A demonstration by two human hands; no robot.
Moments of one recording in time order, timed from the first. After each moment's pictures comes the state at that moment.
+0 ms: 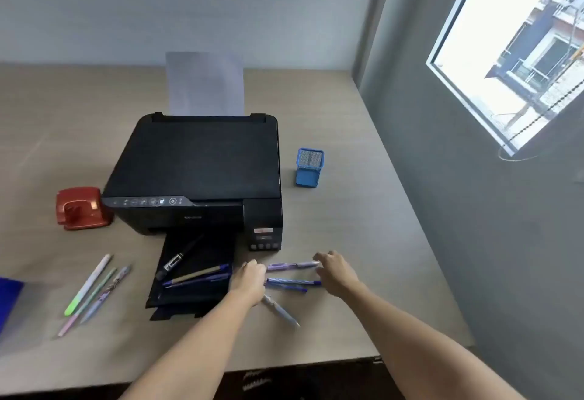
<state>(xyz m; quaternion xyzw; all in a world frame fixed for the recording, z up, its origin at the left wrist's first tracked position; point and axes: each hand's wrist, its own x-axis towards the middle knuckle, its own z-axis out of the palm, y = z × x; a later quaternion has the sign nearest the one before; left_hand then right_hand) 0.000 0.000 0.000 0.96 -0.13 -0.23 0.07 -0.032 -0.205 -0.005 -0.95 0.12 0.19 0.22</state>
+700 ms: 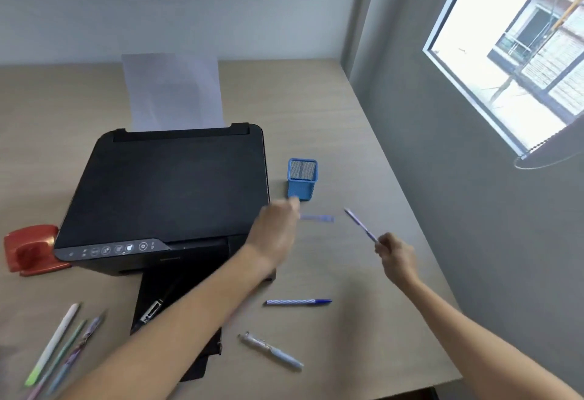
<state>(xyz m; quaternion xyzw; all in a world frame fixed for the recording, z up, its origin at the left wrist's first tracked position) 0.111 -0.079 0.137 0.94 -0.27 -0.03 0.21 0.008 -0.327 0.019 -0.87 0.35 -0.03 0.34</state>
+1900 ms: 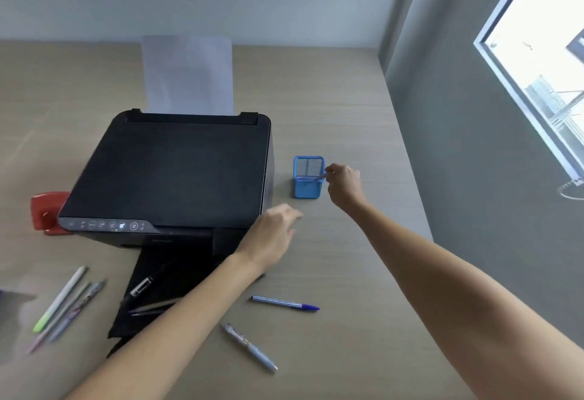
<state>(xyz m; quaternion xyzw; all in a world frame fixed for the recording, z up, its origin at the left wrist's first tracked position) 0.106 -0.103 0.110 0.93 -0.22 -0.10 0.26 0.190 -0.295 0.063 -0.94 0.14 -0.01 0.32</state>
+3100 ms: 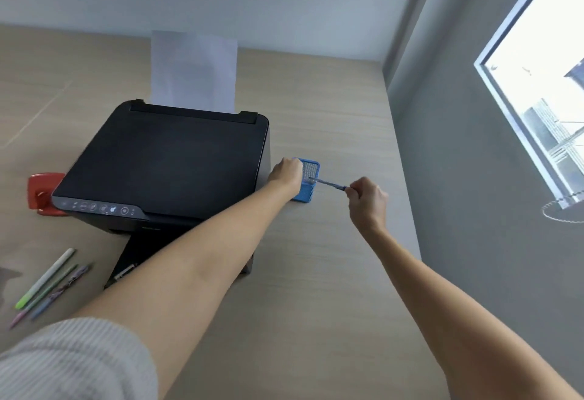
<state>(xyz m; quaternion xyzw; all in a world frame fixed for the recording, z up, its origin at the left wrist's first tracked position) 0.214 -0.183 0.098 0.98 -0.07 -0.13 0.13 0.139 -0.342 0.070 -0.88 0.20 -0.11 0.41</state>
